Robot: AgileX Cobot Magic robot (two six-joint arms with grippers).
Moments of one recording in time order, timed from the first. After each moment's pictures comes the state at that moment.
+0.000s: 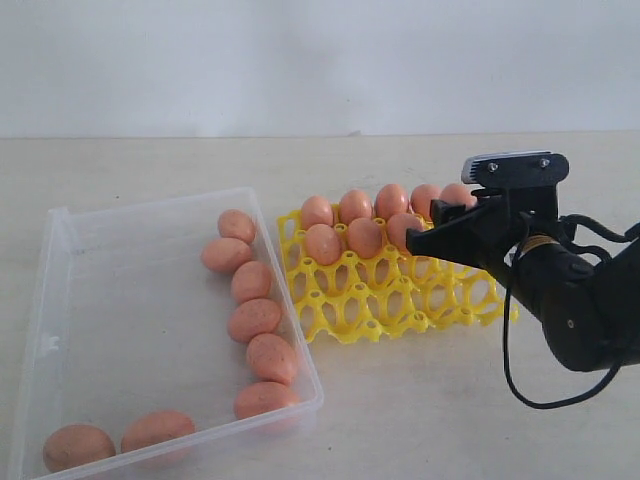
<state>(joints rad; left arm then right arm) -0.03 0.00 0.00 -0.03 0.23 0.02 0.42 1.93 -0.61 0.23 -0.95 0.00</state>
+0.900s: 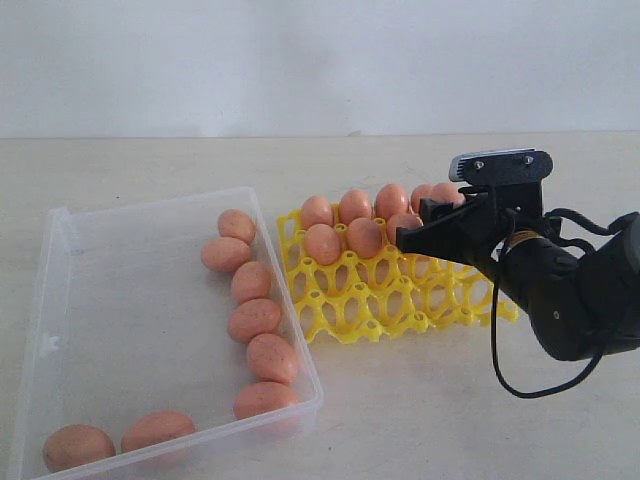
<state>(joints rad) -0.03 0.00 0.00 -0.03 0.23 0.02 0.42 1.96 -0.66 0.20 -0.92 0.01</state>
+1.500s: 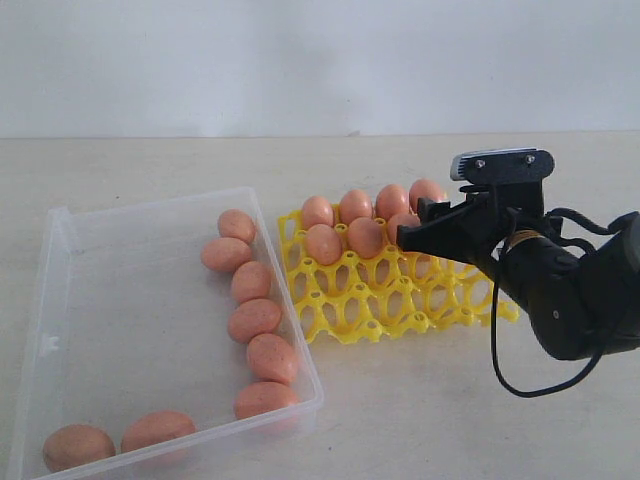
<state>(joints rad) -0.03 0.00 0.00 -0.03 0.23 0.02 0.42 1.96 -0.66 0.21 -0.92 0.01</state>
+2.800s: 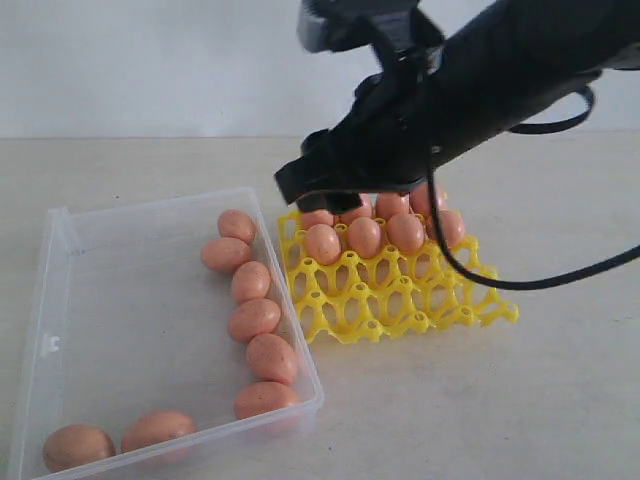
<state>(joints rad) -0.03 0.00 0.00 -0.03 0.23 0.02 0.67 1.54 -1.18 0.24 0.58 -0.18</state>
